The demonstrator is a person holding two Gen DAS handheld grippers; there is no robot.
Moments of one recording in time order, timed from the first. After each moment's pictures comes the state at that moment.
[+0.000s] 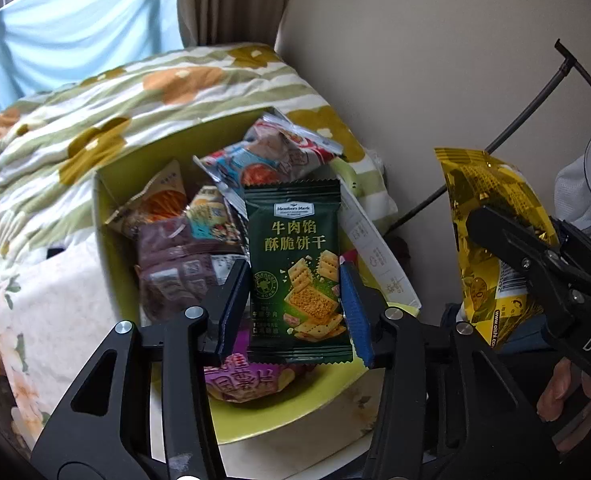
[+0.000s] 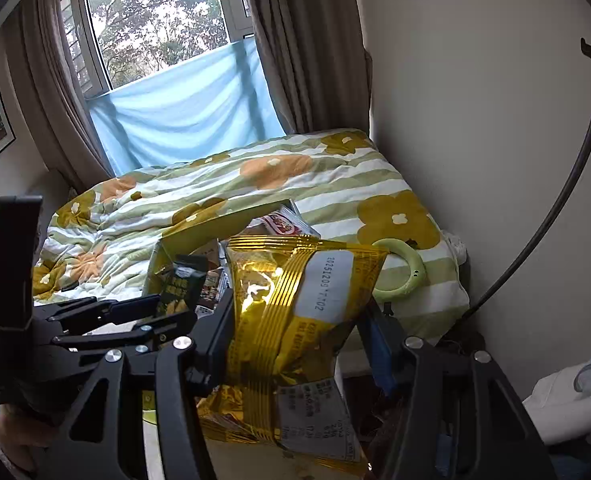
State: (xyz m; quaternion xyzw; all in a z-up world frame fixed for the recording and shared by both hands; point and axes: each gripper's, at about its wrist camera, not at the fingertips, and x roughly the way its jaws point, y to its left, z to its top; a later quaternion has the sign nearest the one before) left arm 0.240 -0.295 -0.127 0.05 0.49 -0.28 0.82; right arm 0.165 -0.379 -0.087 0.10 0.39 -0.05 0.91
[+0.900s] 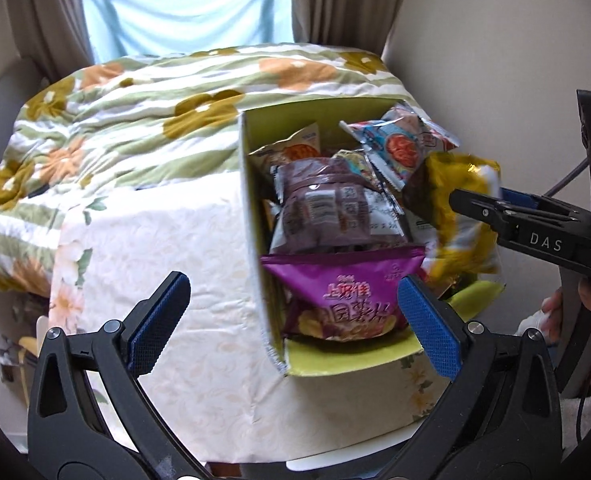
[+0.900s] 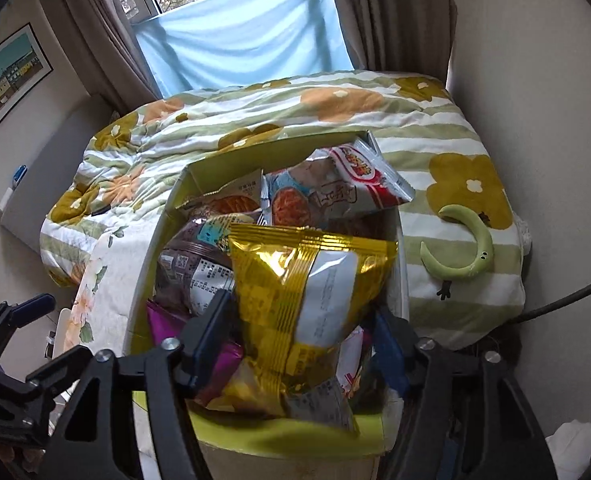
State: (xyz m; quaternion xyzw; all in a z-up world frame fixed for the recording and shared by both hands) left arm 0.204 -0.191 -0.137 0.02 0.49 -0.10 0.87; right arm 0.234 -0.355 -0.158 0.07 0.49 0.08 0.86
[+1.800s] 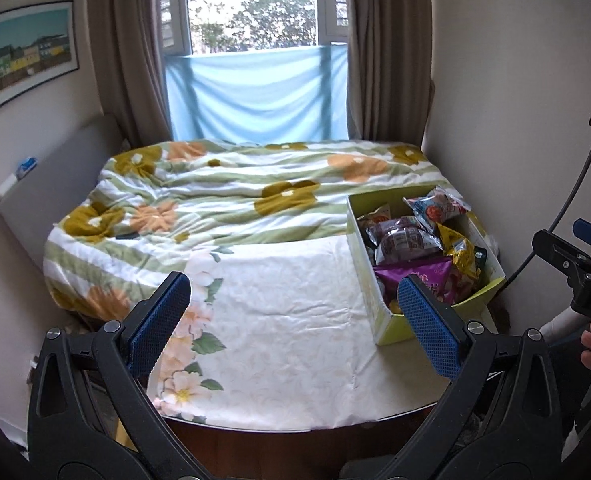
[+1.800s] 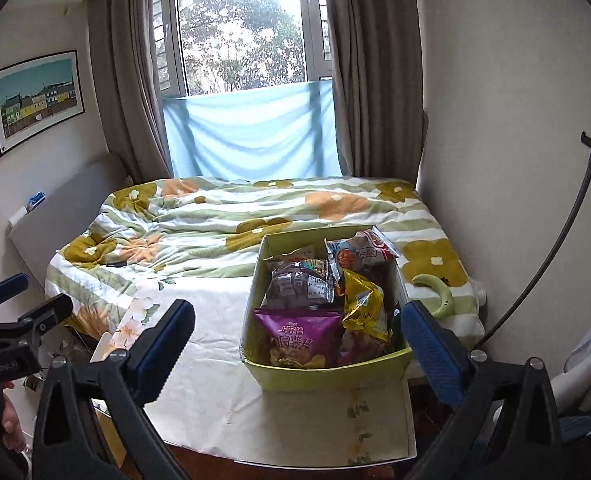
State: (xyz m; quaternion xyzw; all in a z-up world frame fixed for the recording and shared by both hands) left arm 0.028 -0.053 -0.004 0.03 0.31 -0.02 0.95; right arm 0.032 -0.238 -0.016 0.03 0.31 0.02 0.95
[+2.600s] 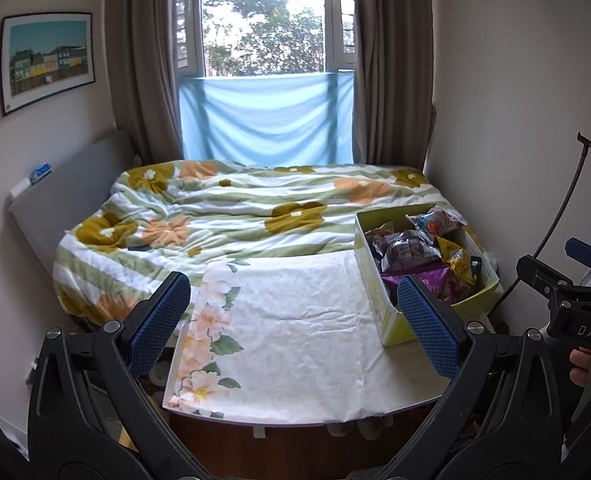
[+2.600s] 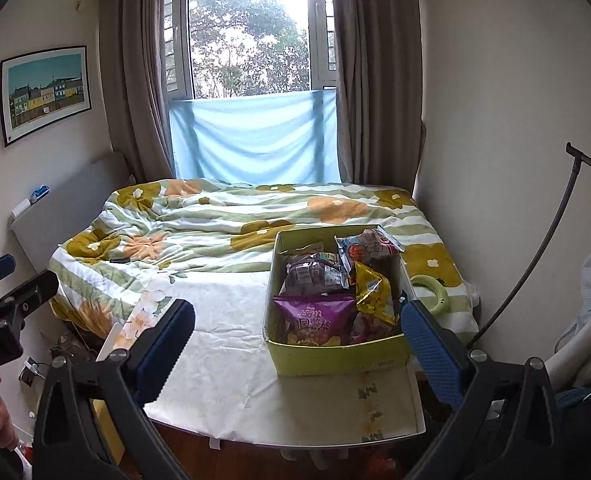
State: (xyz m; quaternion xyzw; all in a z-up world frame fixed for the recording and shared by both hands) left arm -0.022 -0.030 0.009 0.02 0.27 -0.02 0.96; right arm -0.009 -0.201 -0.013 0.01 0.30 0.01 0.95
